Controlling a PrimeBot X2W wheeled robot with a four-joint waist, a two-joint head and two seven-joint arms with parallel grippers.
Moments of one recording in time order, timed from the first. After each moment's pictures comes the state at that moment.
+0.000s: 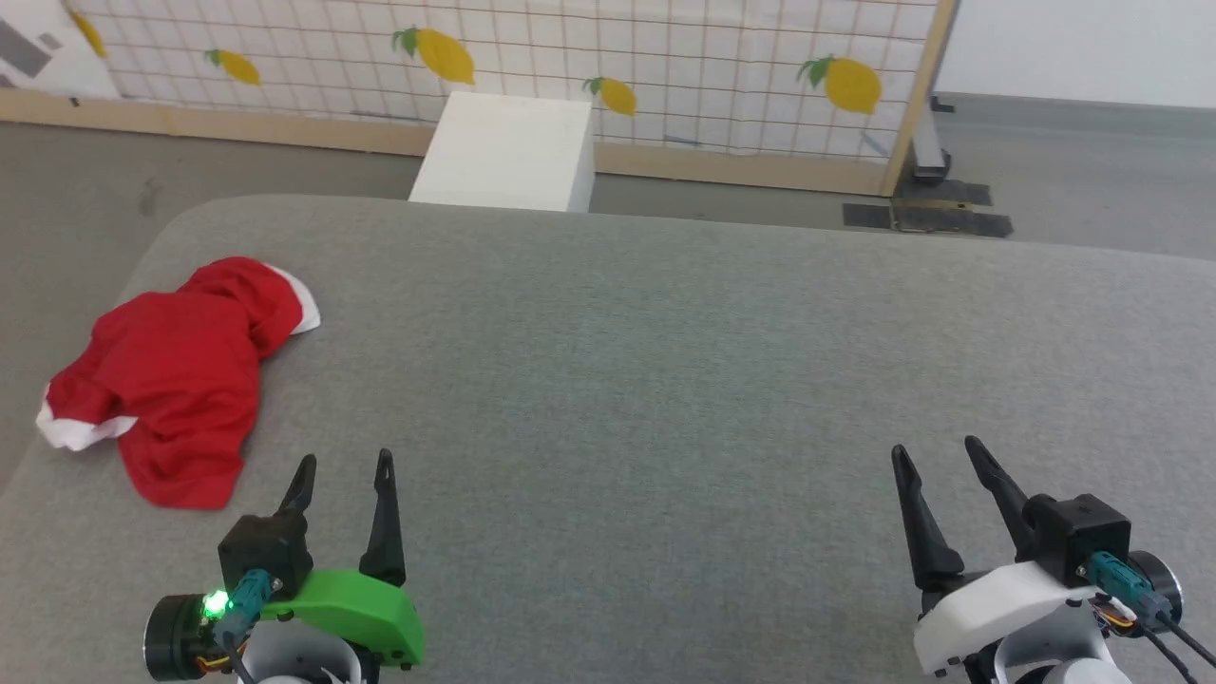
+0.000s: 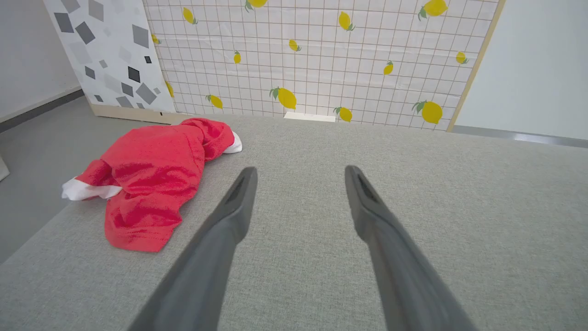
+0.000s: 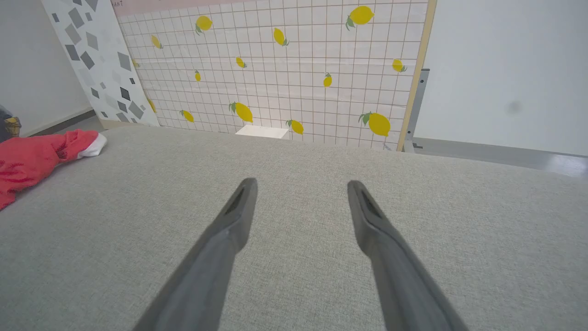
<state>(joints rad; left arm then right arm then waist) 0.02 0.06 0.01 0.05 -0.08 0.00 -0.08 0.02 -0.05 0.01 0.08 0.10 0.13 -0.08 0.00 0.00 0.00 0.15</state>
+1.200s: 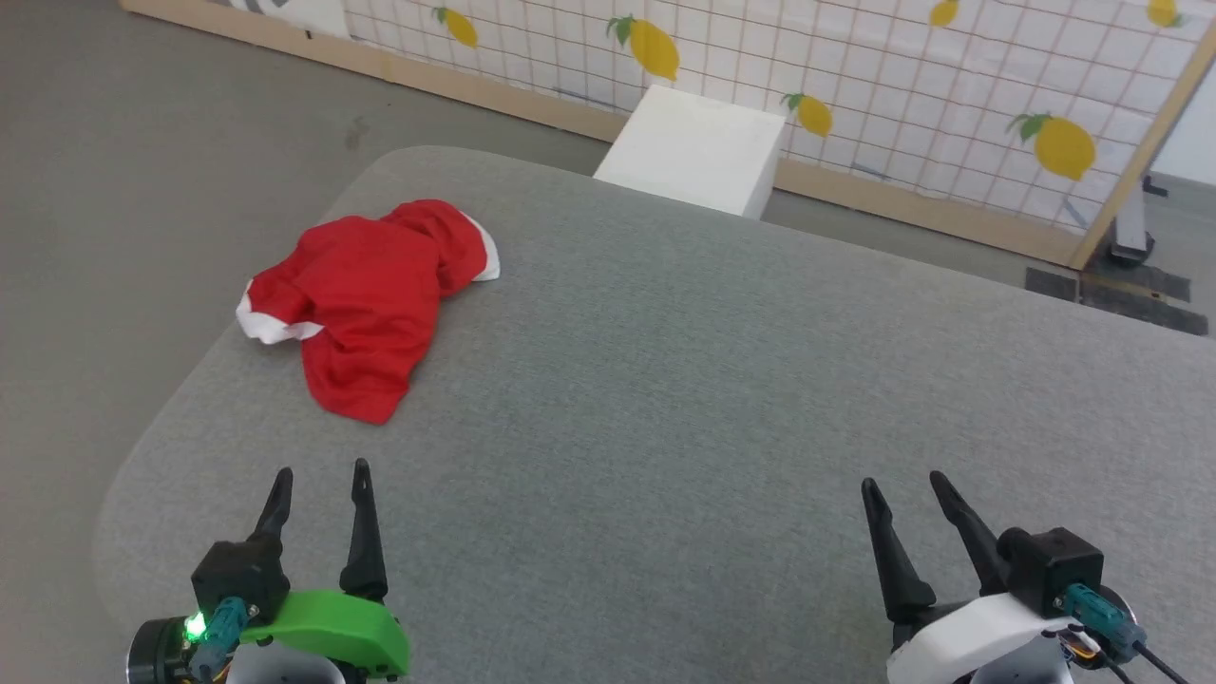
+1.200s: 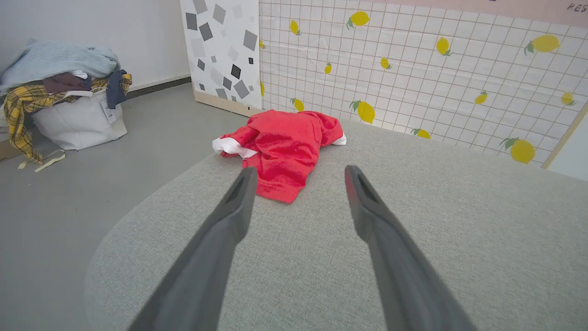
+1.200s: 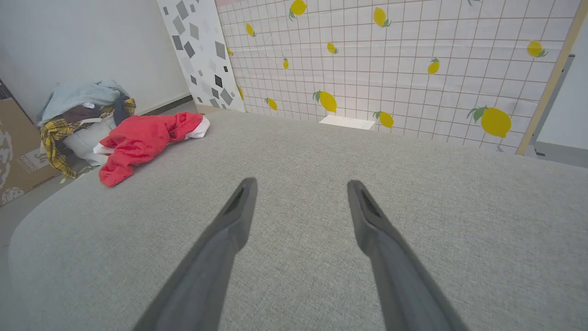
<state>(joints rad) 0.04 0.06 0.03 0.06 -0.11 0.01 -0.15 0.04 -0.05 0.07 0.16 0.19 0.13 -0.15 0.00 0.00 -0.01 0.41</state>
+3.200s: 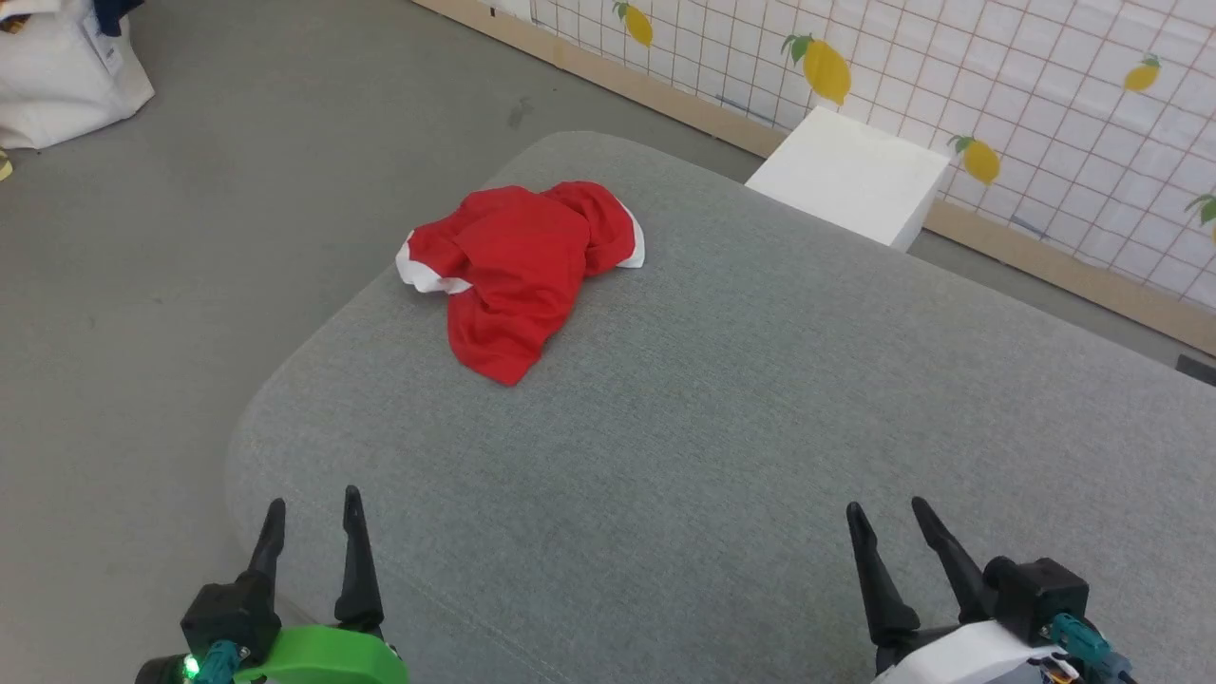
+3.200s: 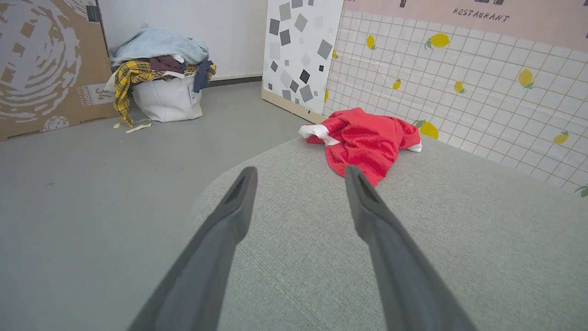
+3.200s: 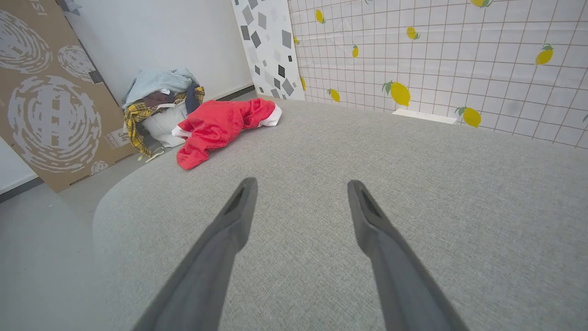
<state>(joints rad) 0.08 0.06 0.03 0.10 -0.17 0.02 -0.25 0.04 -0.05 0.11 0.26 0.25 0.13 -0.25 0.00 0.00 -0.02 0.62</state>
